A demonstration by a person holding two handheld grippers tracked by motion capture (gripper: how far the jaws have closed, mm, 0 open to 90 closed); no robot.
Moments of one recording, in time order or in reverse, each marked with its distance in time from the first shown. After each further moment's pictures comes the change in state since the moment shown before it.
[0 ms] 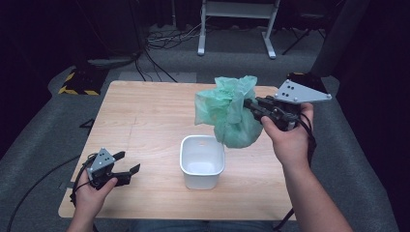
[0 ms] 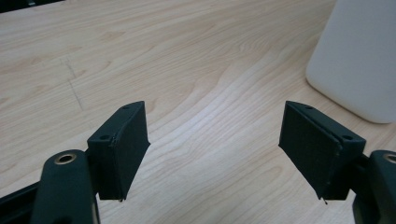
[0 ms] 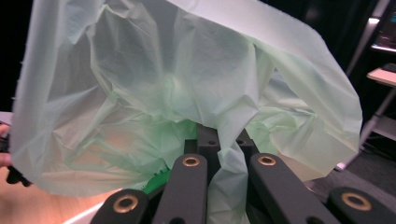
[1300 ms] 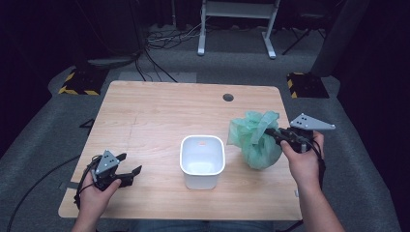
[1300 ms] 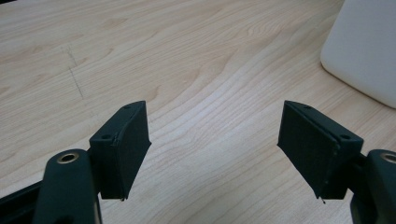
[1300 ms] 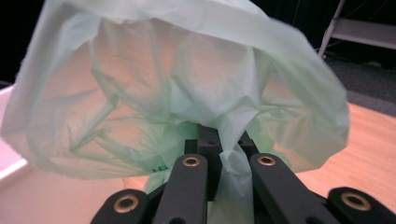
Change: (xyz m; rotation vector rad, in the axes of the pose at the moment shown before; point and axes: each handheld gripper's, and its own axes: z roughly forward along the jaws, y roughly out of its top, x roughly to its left) left arm -0.005 -0.008 0.009 0.035 0.030 0.010; right arm -0.046 -0.130 -0.029 0.219 -0.161 0.194
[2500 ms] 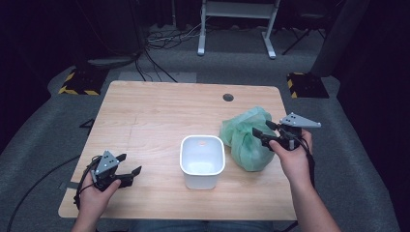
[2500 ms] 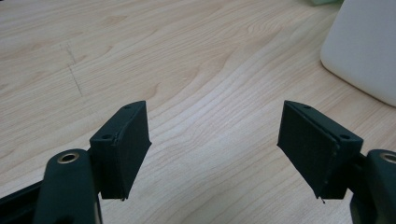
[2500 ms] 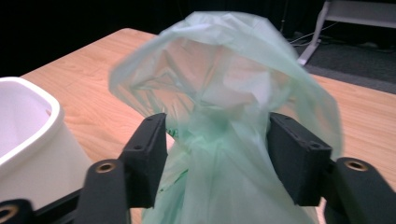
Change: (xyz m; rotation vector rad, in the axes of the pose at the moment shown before) left arm 0.000 -0.001 0.000 0.001 -0.003 -0.003; right arm -0.001 -0.007 0.028 0.017 -0.041 0.064
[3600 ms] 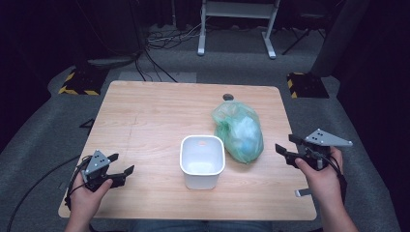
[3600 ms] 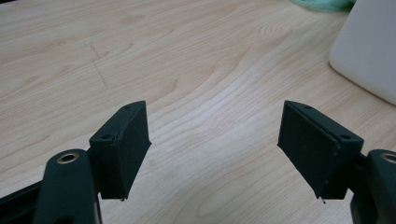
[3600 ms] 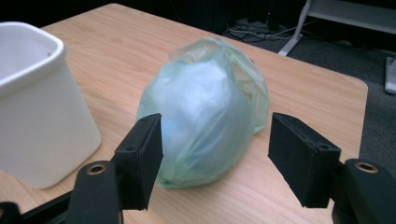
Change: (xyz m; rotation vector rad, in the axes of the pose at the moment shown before) left arm 0.013 -0.002 -0.018 0.011 0.025 -0.024; right arm -0.016 -0.030 -0.067 0.054 -0.047 -0.067
